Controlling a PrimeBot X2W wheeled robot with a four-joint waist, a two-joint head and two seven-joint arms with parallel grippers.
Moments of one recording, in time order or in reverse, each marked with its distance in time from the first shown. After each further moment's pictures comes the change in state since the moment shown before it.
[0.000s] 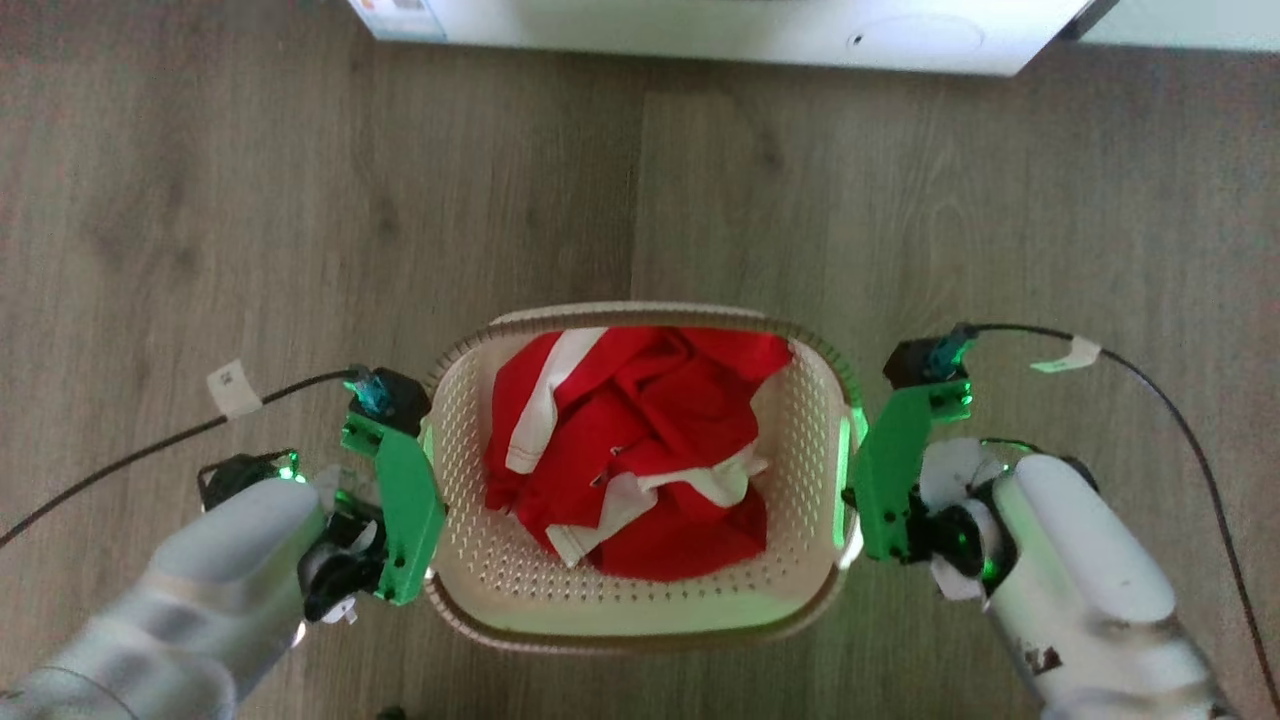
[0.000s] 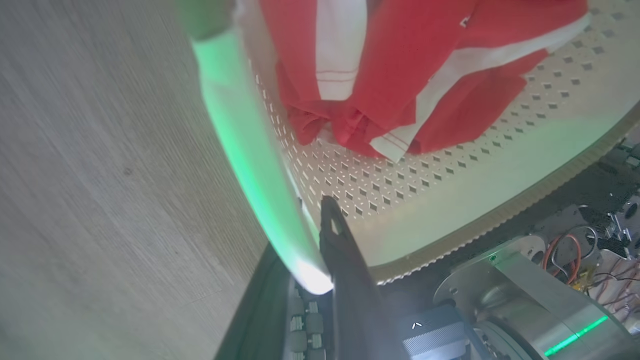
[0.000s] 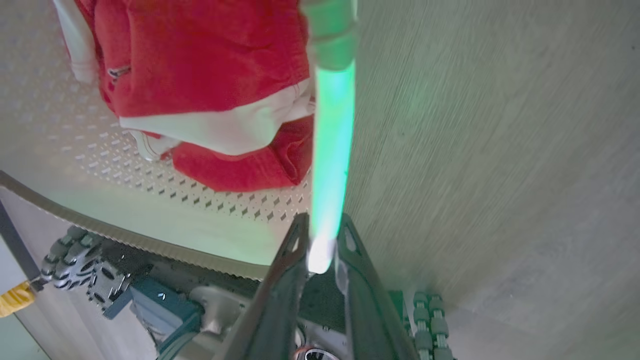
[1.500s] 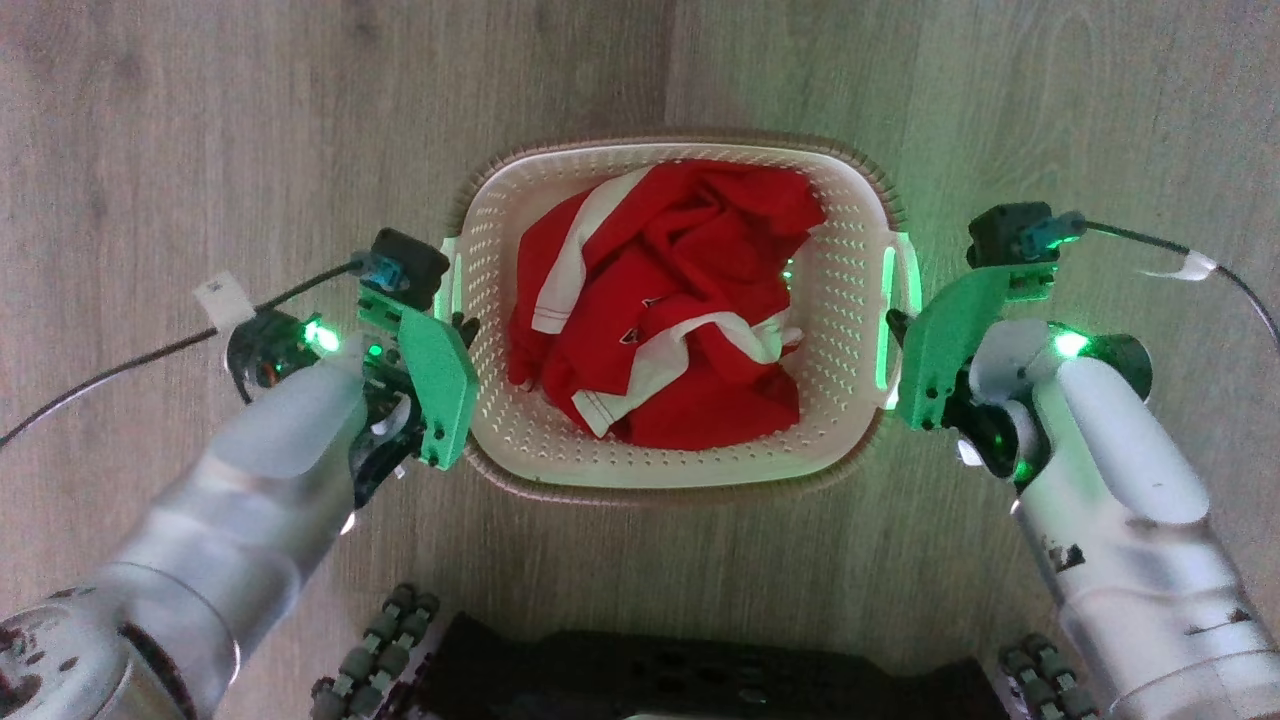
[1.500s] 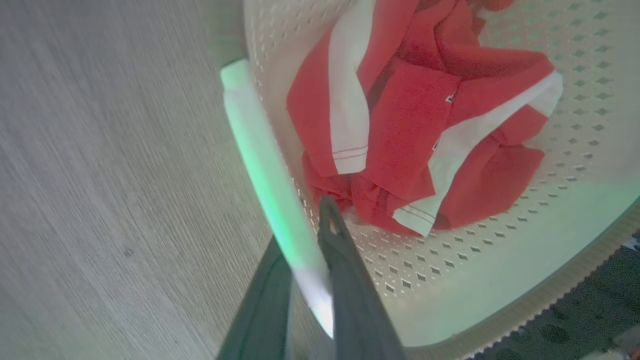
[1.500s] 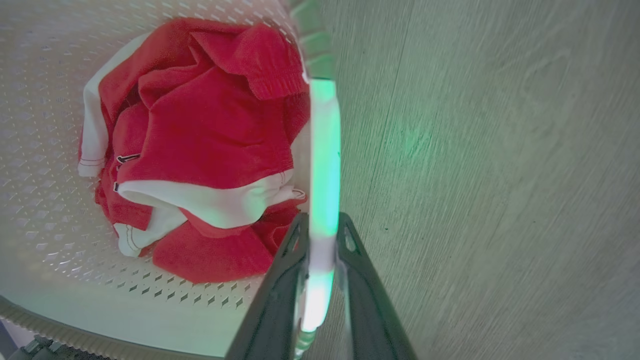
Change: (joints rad) left arm -0.173 -0.182 0.022 0.255 0.101 0.000 -0.347; right arm -0.185 -0.005 -0.080 0.159 -0.044 0.000 -0.388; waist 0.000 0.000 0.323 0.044
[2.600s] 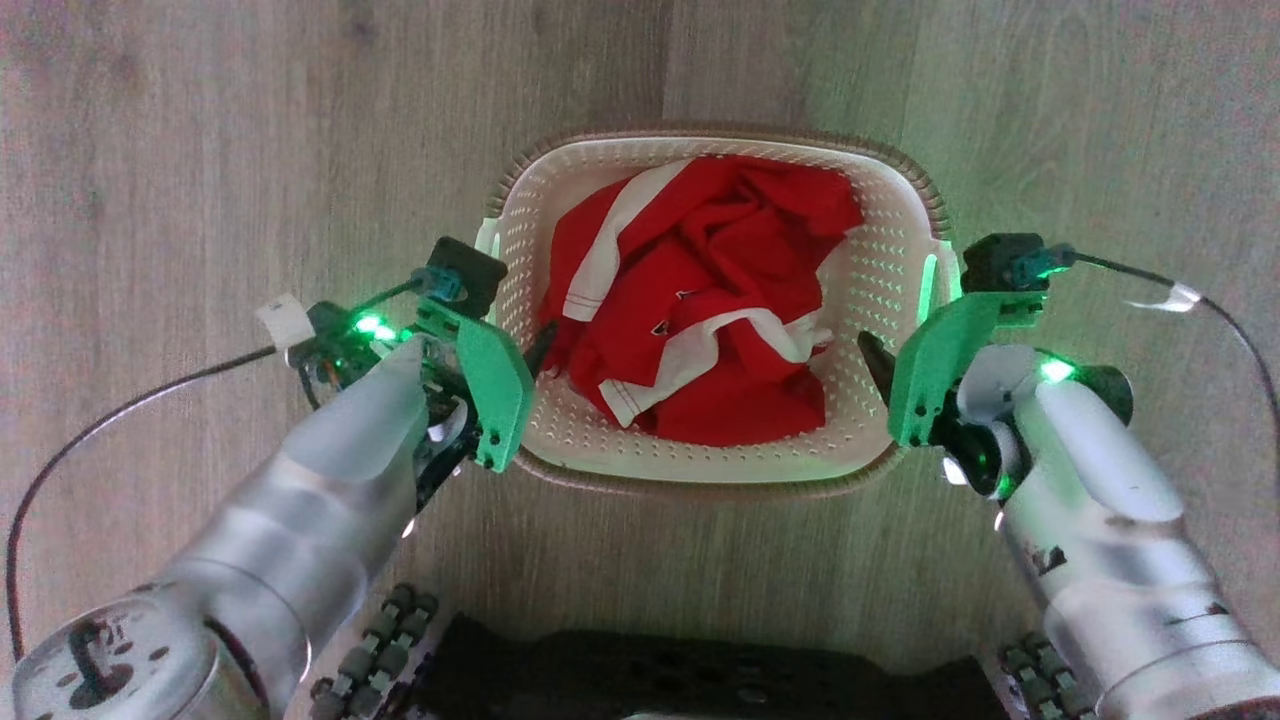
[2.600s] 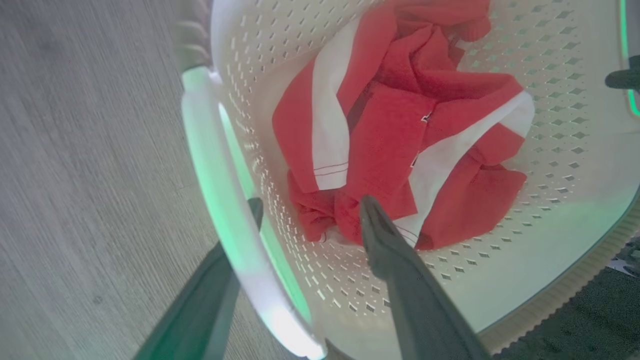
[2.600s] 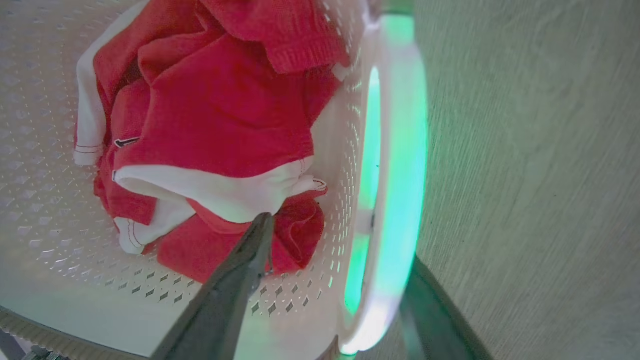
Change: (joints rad) left arm -0.004 -0.122 -0.002 0.123 0.037 -0.002 -0.133; right arm -0.029 0.021 0.017 0.164 0.053 0.003 -0.127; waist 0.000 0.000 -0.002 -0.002
